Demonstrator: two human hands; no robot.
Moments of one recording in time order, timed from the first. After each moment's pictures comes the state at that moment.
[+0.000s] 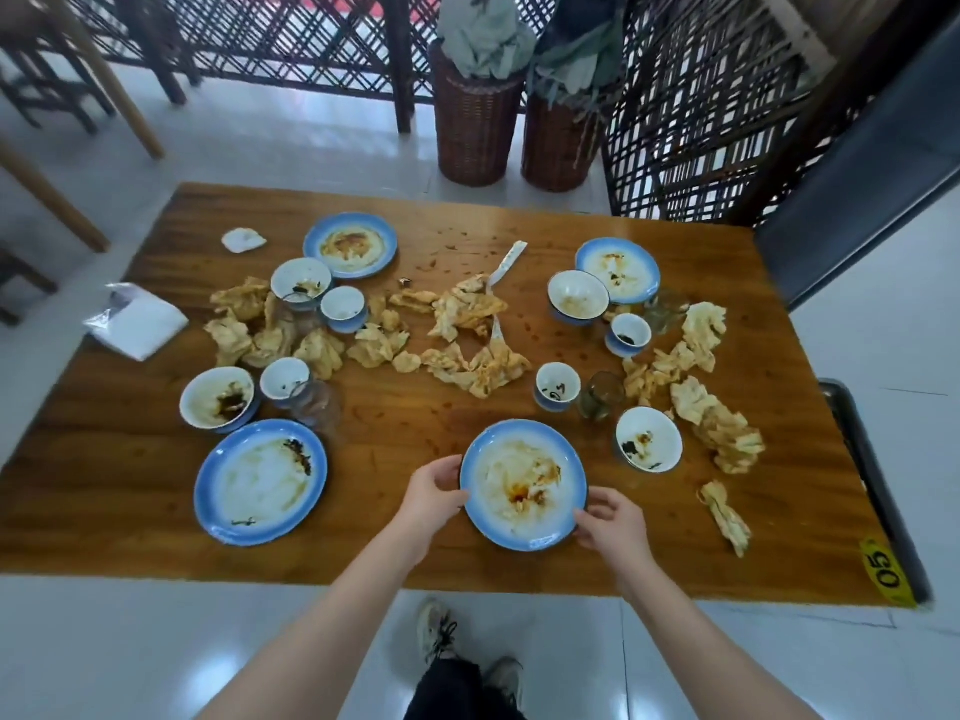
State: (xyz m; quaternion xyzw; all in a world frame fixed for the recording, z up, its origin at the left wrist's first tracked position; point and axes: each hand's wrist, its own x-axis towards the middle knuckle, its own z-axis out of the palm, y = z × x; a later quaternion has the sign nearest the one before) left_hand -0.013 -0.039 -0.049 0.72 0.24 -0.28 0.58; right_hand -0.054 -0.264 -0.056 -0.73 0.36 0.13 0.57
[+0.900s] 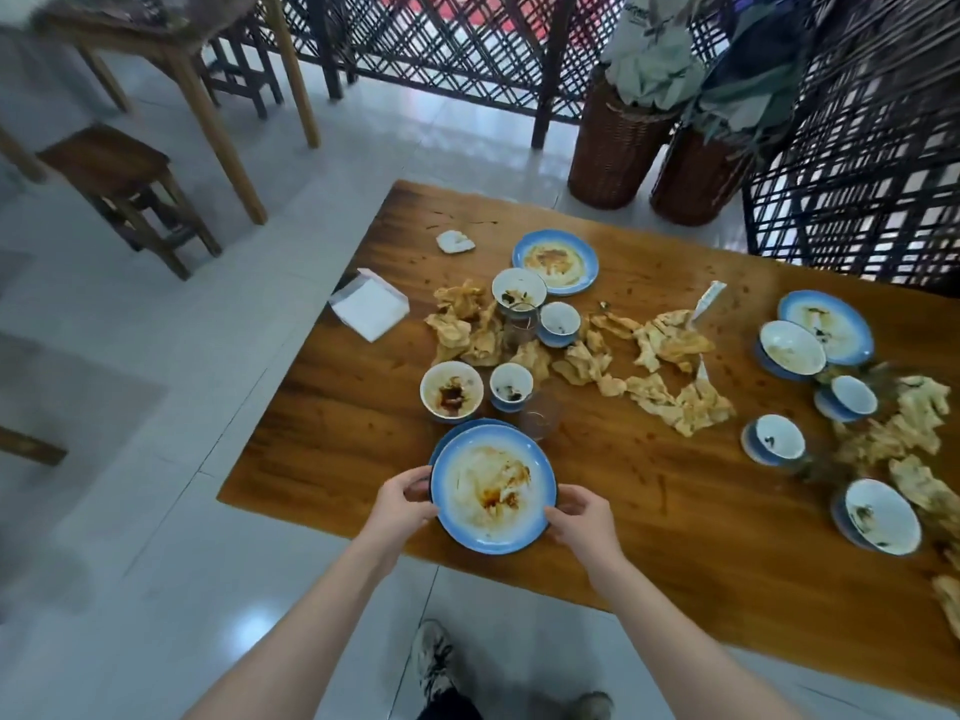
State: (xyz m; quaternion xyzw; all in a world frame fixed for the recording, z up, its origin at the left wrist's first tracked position) left_hand -0.048 0.261 -0.046 0.67 0.35 -0.21 0.62; right_hand -0.021 0.032 -0.073 -0.79 0.25 0.22 0.52
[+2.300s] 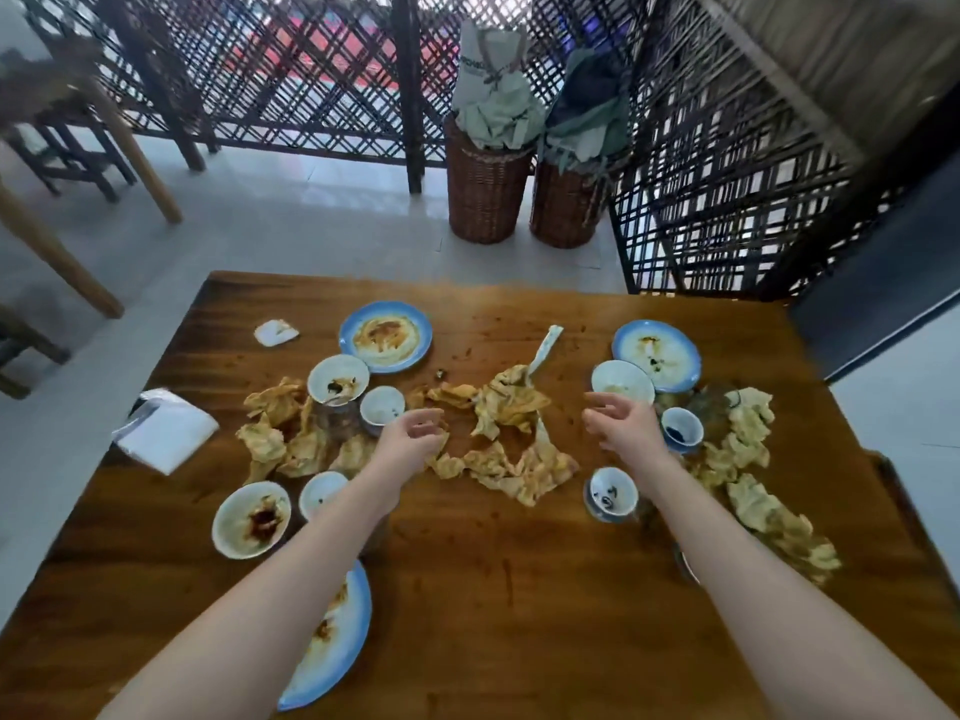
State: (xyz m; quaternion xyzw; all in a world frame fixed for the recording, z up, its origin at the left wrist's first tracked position) left_hand 0.171 0.060 0.028 0.73 0.19 -0.22 0.61; right_hand 0.173 -0.218 0.036 -0.79 0.22 0.07 0.57
